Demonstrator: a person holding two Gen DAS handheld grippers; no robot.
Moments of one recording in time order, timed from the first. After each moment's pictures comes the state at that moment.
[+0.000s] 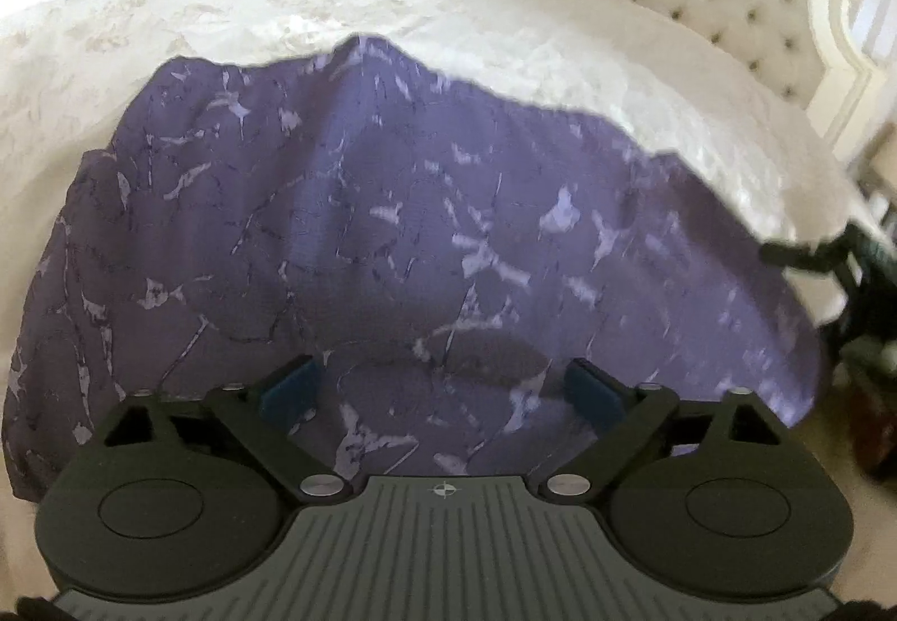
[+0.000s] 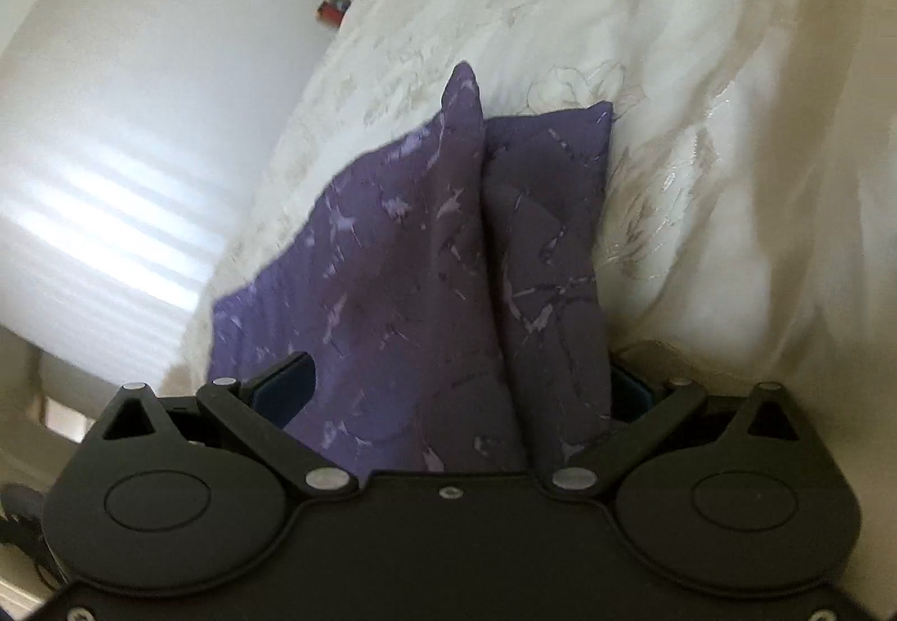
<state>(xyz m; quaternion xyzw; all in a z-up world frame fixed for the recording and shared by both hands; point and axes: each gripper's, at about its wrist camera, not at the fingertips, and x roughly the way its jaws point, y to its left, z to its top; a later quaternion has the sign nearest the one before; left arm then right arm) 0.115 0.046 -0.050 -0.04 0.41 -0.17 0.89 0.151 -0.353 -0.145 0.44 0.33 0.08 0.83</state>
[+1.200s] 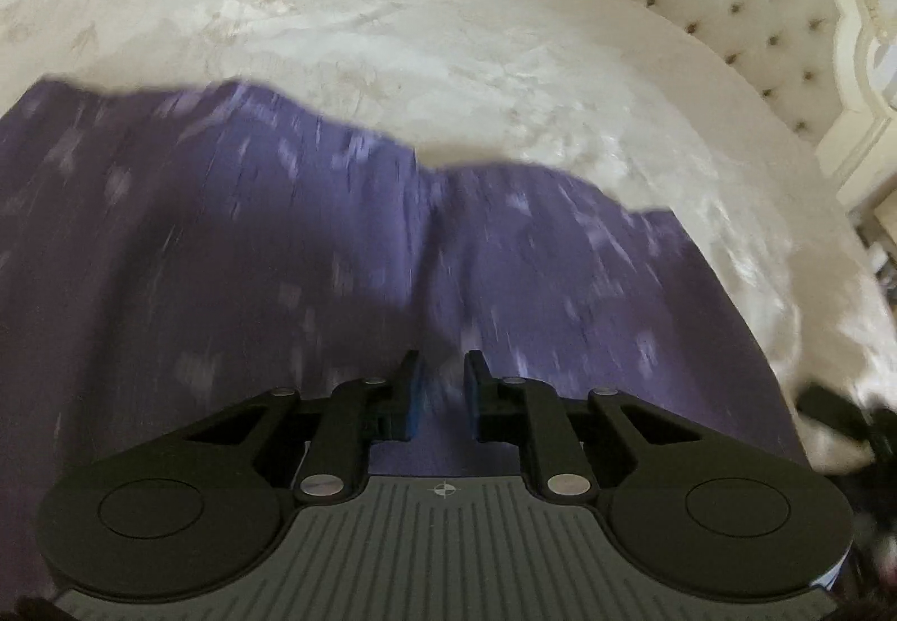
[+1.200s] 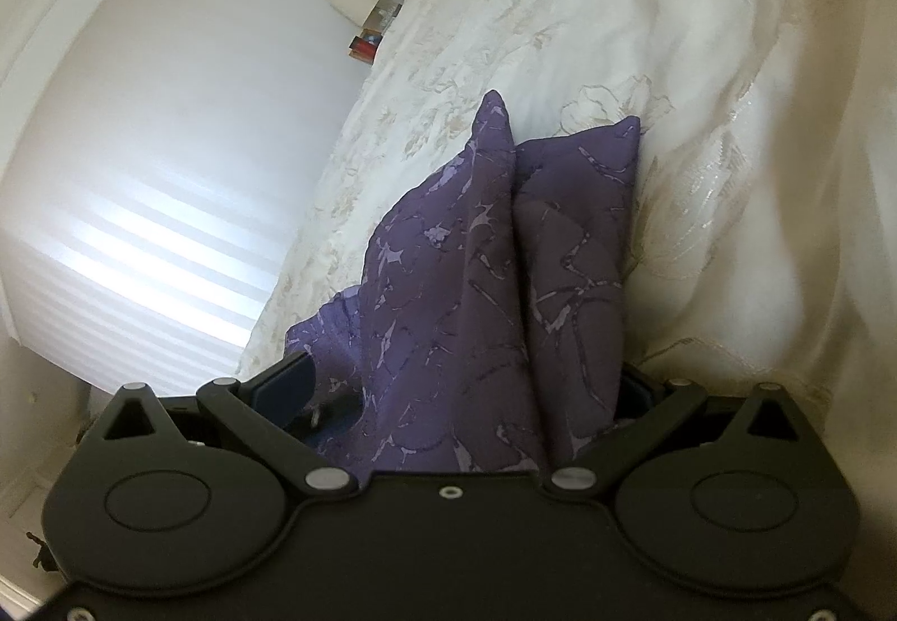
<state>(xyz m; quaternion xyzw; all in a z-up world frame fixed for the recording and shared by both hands) 0.189 -0.018 -0.059 -0.08 0.44 -0.18 0.88 0.140 -0.362 -0.145 0.47 0.29 0.11 0.83</state>
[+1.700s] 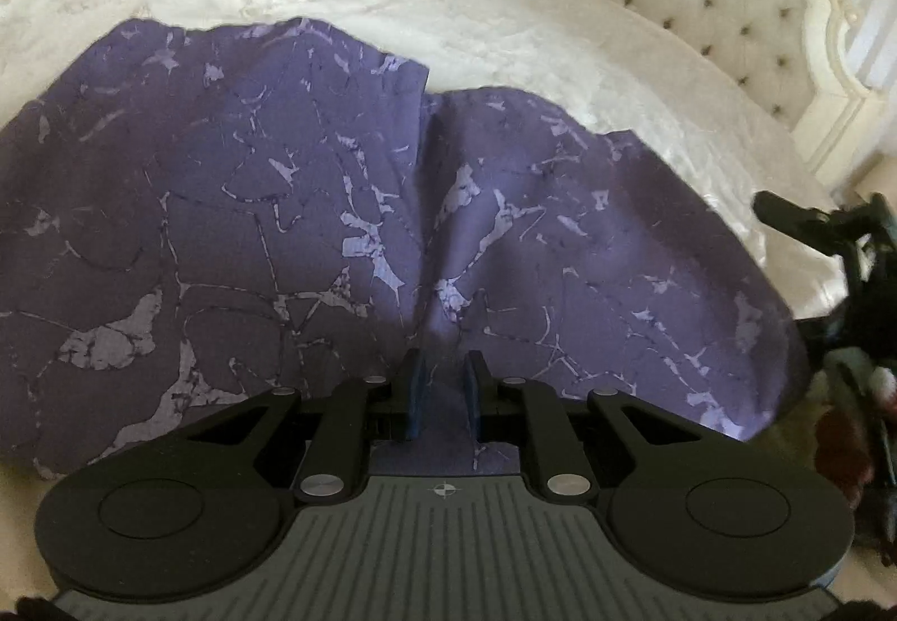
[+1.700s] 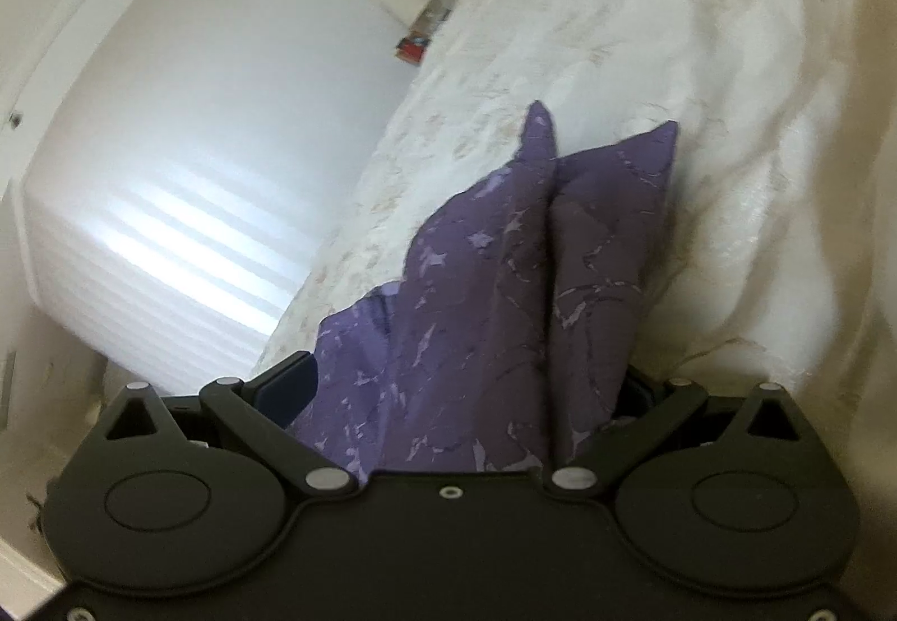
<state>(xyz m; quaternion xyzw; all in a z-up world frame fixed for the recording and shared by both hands) 0.113 0.006 -0.072 -0.08 0.42 -0.18 0.88 0.131 -0.356 -0.131 0.43 0.26 0.15 0.85</state>
